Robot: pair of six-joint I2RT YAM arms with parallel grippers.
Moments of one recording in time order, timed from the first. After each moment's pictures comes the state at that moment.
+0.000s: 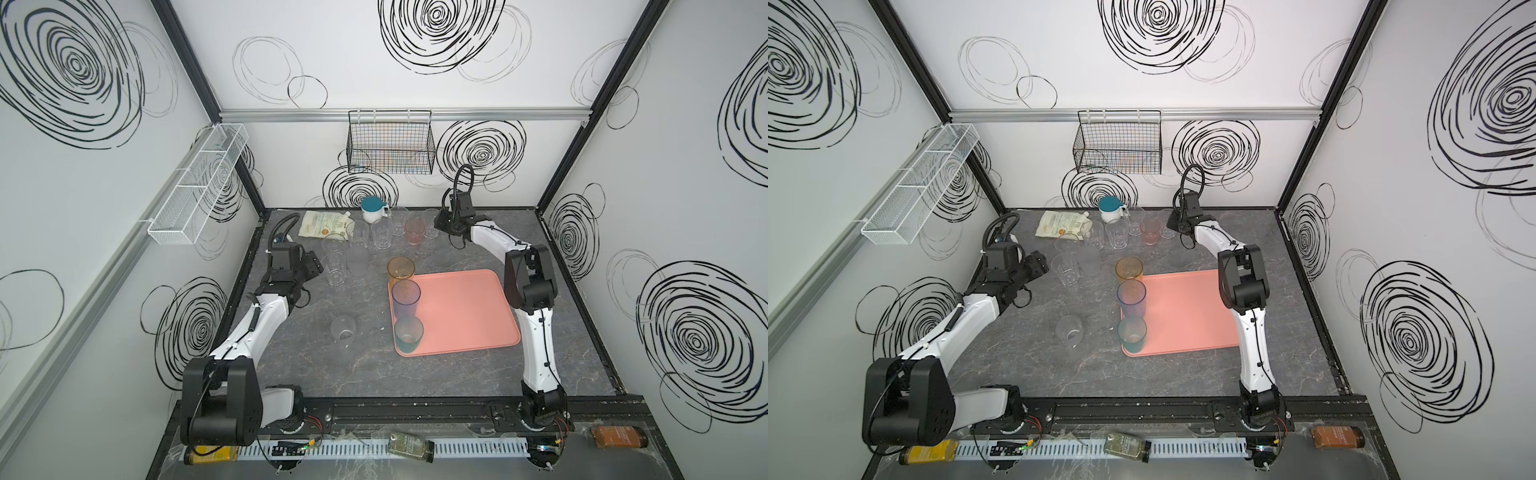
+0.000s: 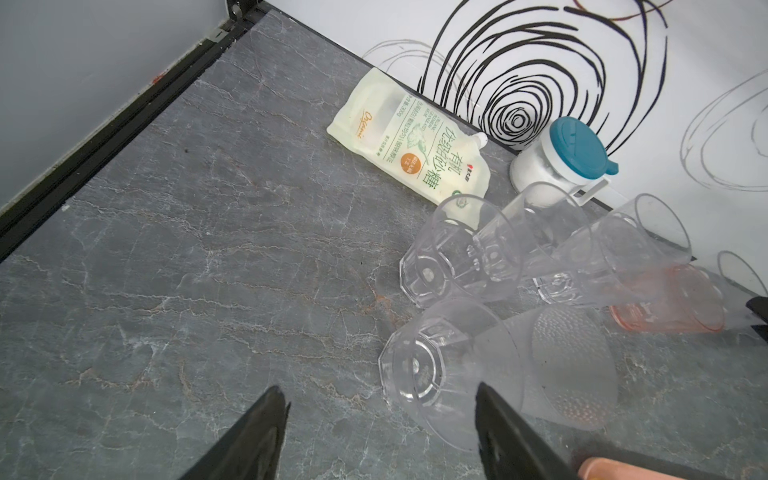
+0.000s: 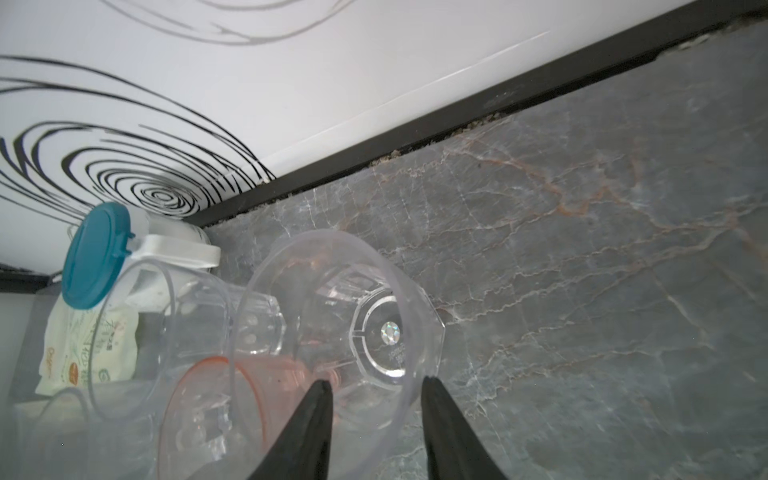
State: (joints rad) left arm 0.03 1.29 0.79 -0.16 -0.06 -0.46; right arm 0.25 2.31 1.89 -0.29 -0.05 0.58
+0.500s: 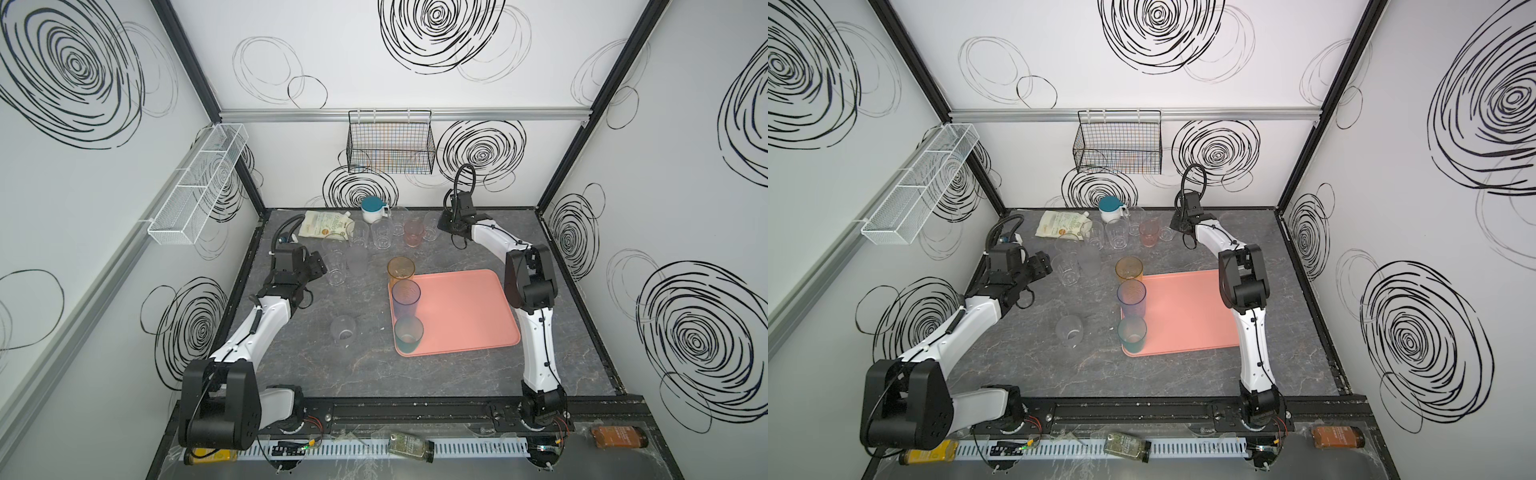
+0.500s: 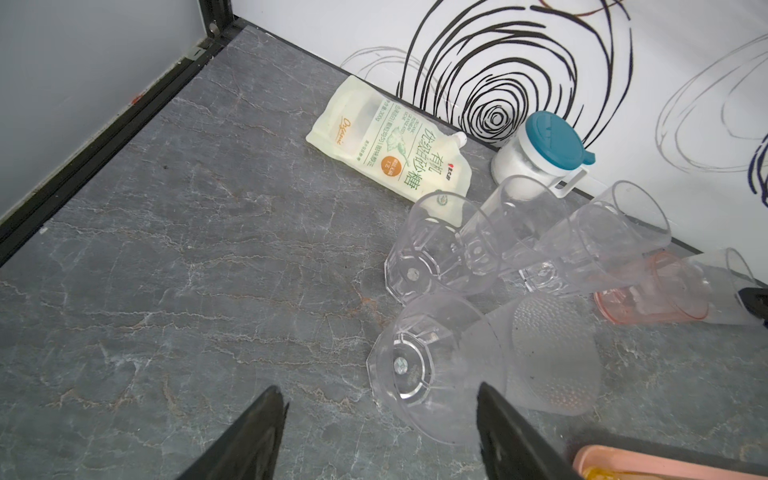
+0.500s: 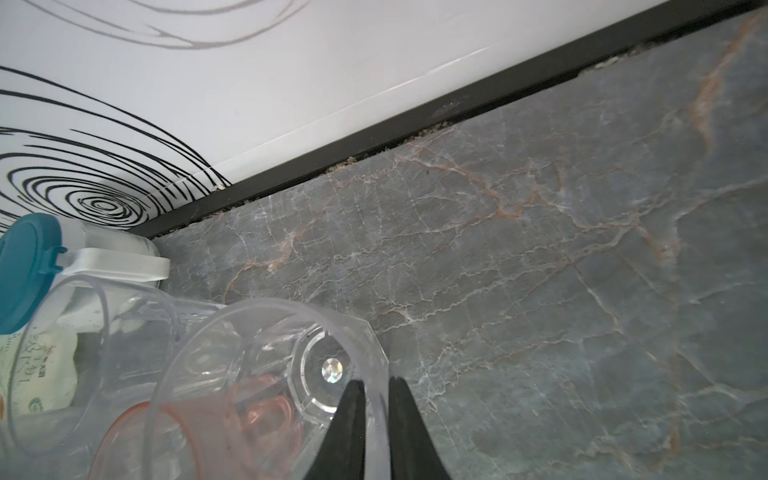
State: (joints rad) left arm -0.01 1.27 0.77 -0.11 -0.05 -0.42; right arm 0.25 2.31 1.90 -0.35 0.04 0.54
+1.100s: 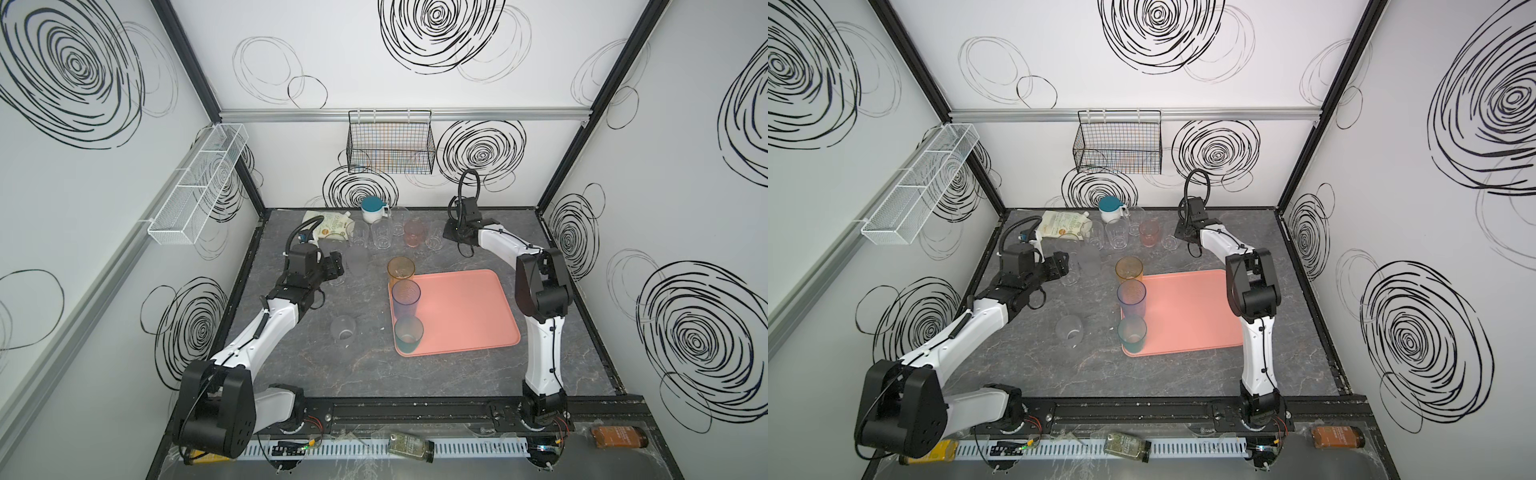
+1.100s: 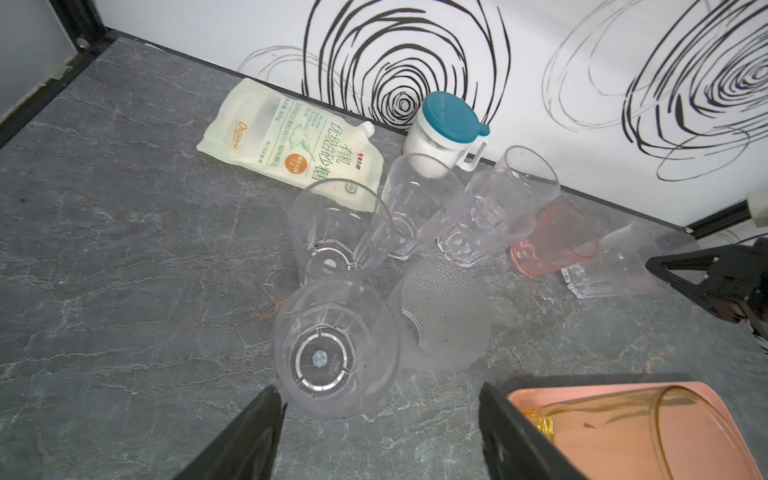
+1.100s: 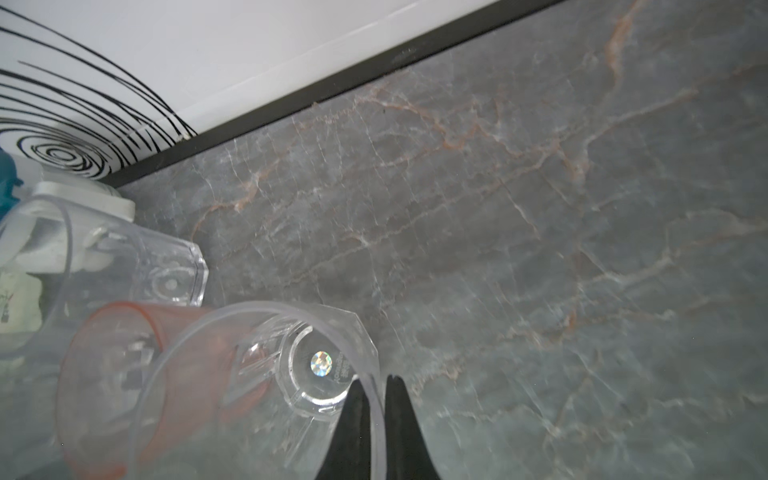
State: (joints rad) left arm -0.16 1.25 0.77 -0.05 0.00 -0.40; right arm 0.25 2.11 1.63 -0.37 0.05 0.54
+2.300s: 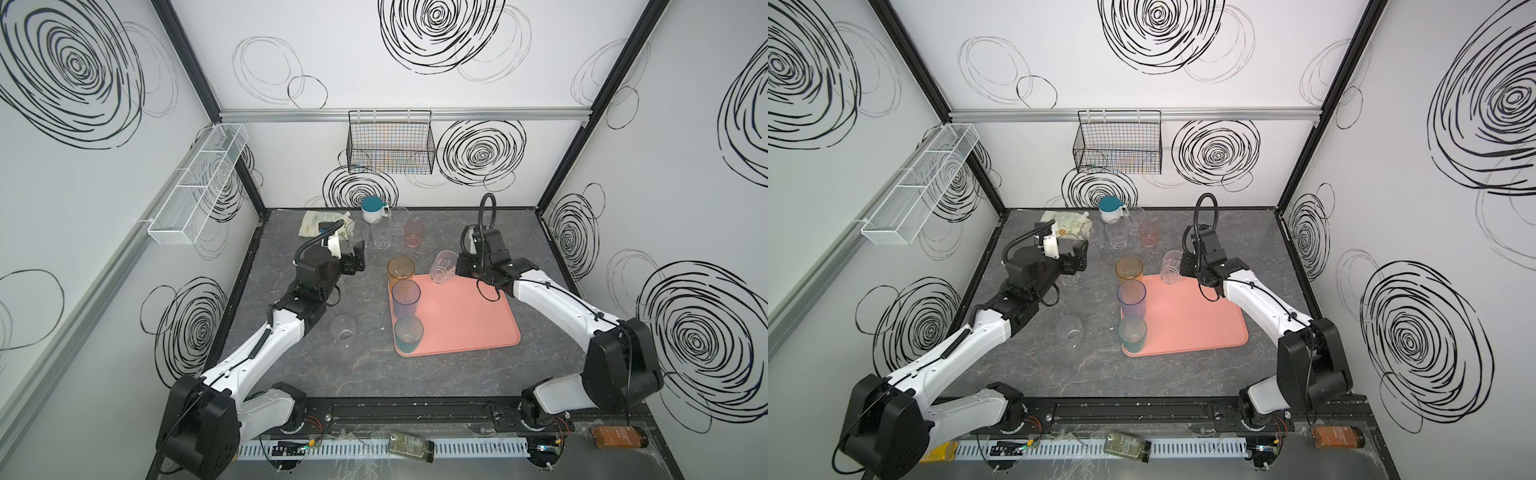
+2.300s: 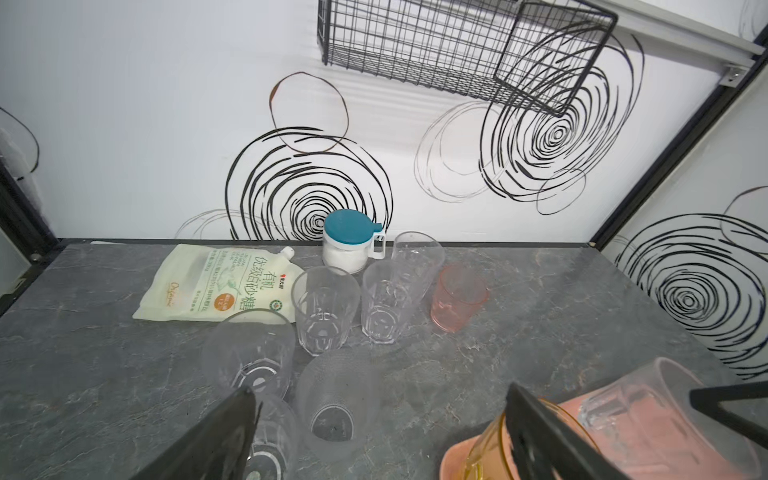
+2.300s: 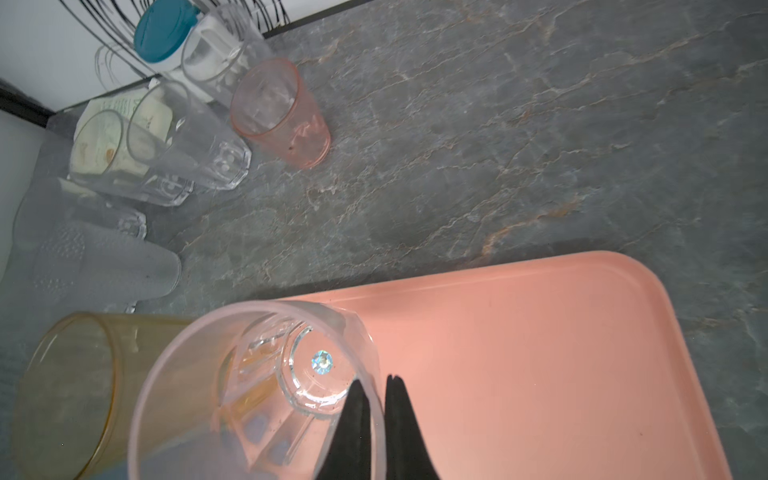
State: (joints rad) left arm -0.34 1.15 0.77 0.15 -0.11 -0.23; right arm 0.40 1.45 1.04 -0.40 0.03 0.50
